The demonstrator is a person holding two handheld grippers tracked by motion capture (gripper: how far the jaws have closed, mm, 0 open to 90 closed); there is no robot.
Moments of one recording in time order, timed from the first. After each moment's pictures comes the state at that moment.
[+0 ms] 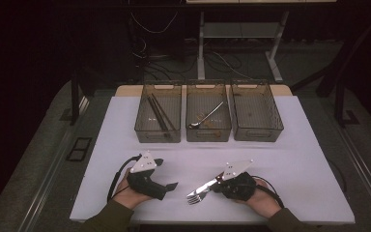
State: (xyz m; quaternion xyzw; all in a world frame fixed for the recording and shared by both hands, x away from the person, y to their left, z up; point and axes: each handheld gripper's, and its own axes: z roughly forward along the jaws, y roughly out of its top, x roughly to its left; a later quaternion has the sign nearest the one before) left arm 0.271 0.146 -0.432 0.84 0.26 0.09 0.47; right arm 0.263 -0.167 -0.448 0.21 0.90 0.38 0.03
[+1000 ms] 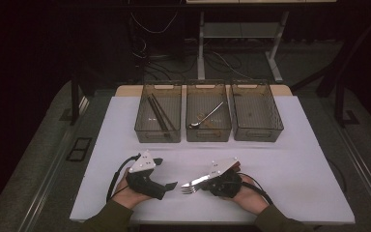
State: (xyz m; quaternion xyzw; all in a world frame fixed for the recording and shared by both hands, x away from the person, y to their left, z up) left arm 0.271 0.148 -0.429 0.84 0.26 0.10 0.47; right arm 0.273 -0.132 -0.449 0.18 0.91 0.38 0.04
